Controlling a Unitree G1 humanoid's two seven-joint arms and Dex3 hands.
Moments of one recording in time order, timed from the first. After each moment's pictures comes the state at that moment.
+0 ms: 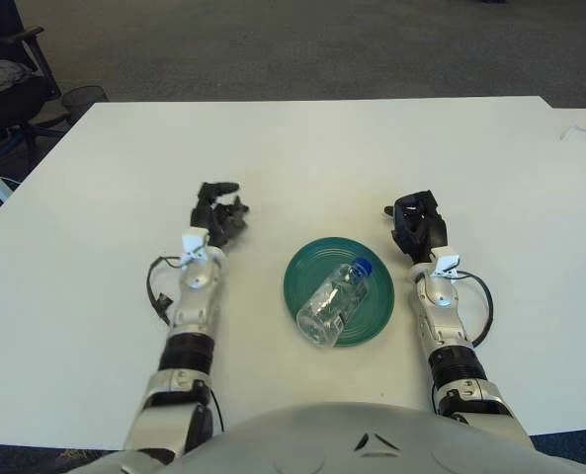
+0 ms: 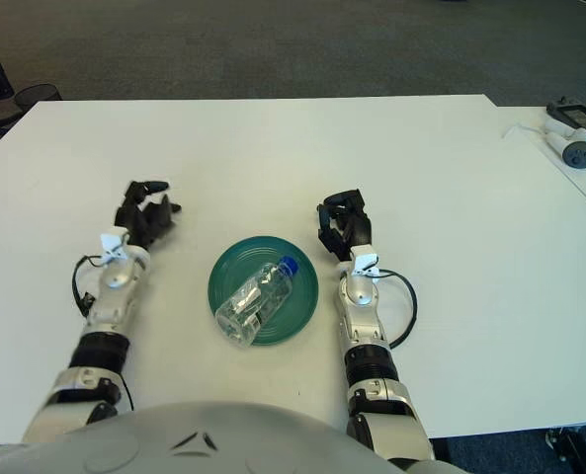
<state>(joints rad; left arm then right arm) -0.14 -0.07 0.11 0.42 -0.05 -0.31 0.11 -0.14 0.02 -0.10 0.53 -0.02 -0.42 -0.13</state>
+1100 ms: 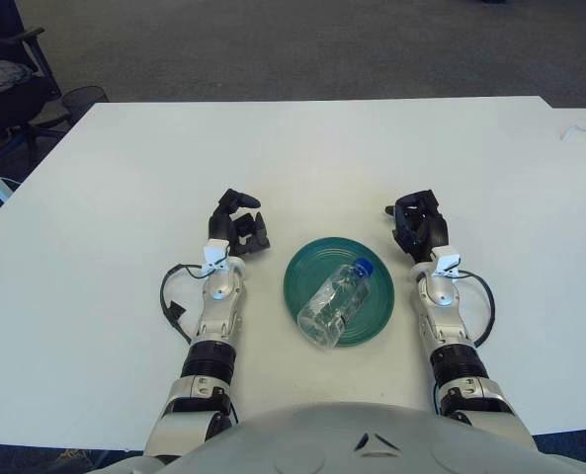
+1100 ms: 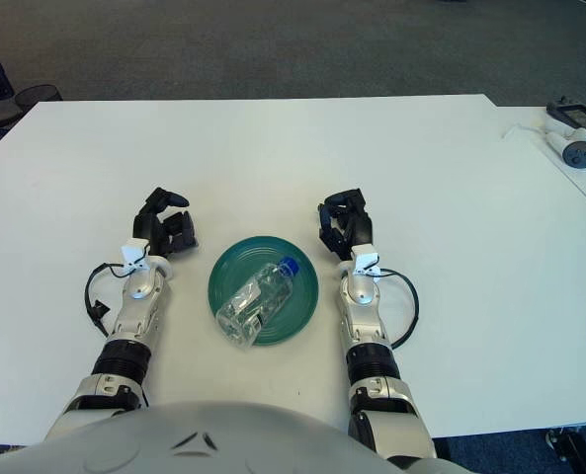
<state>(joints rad) -0.15 -0.09 0.09 0.48 0.02 -0.41 0.16 -0.15 0.01 -0.09 0.54 -0.02 -0.42 -0.14</state>
